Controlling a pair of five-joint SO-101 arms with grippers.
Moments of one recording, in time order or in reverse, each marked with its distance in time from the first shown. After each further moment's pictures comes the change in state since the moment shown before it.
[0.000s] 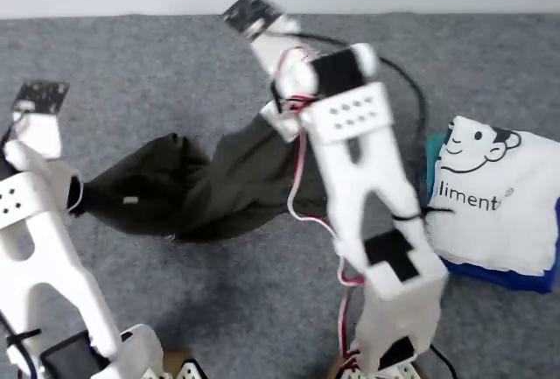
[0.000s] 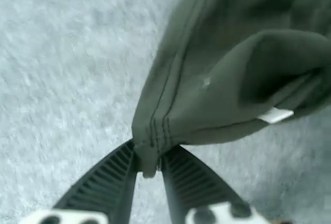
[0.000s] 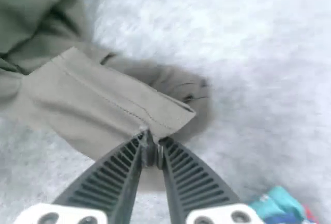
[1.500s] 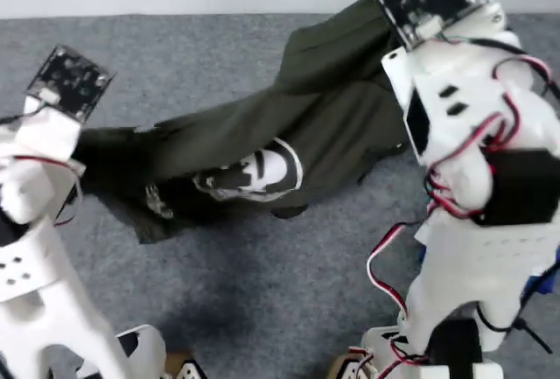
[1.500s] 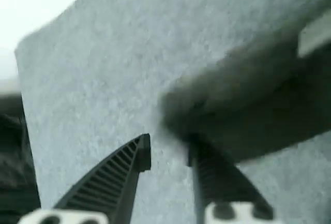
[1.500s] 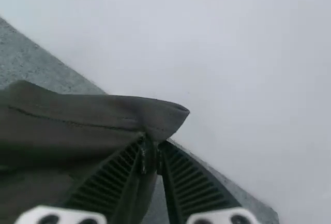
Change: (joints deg) left arm 4.0 -14.2 -12.2 3.9 -19.1; right arm 16.5 -29.5 3.3 -16.1 11.0
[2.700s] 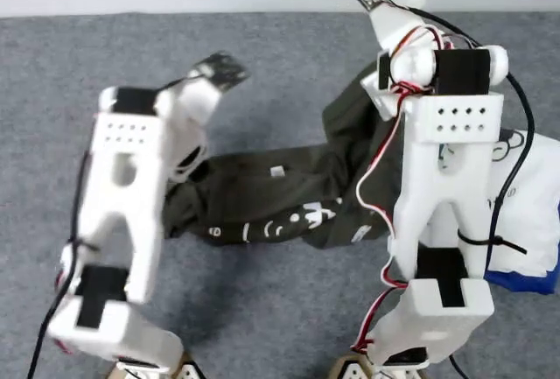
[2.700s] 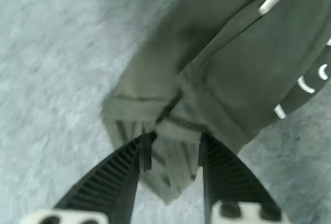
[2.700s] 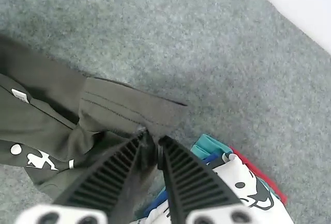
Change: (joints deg) left arm 30.1 40.7 -4.0 -8.0 9.1; right arm 2.2 23.0 0.2 14.0 -2.5
